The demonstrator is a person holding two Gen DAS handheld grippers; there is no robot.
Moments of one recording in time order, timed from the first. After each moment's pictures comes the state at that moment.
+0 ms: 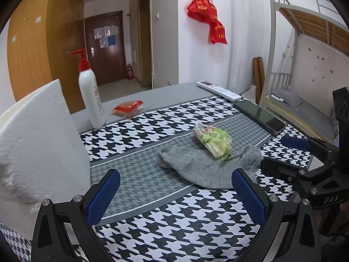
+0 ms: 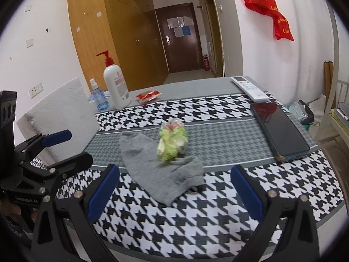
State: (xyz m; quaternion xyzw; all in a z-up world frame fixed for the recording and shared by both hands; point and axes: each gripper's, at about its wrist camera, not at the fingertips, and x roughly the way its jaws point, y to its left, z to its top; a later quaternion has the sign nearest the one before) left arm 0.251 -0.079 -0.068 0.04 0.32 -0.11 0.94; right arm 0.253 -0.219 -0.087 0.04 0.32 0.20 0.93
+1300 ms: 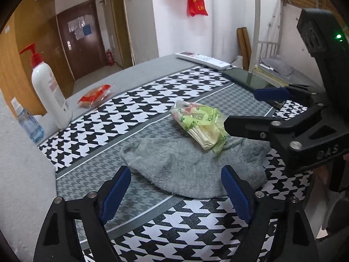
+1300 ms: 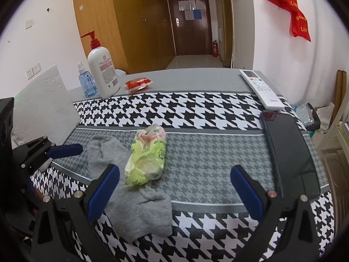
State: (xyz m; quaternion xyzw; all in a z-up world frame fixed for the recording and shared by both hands) left arm 0.305 -0.117 -0.109 0.10 0.39 -0.15 0.90; right arm 0.330 -0.217 -0.100 -0.02 0.37 0.23 0.90
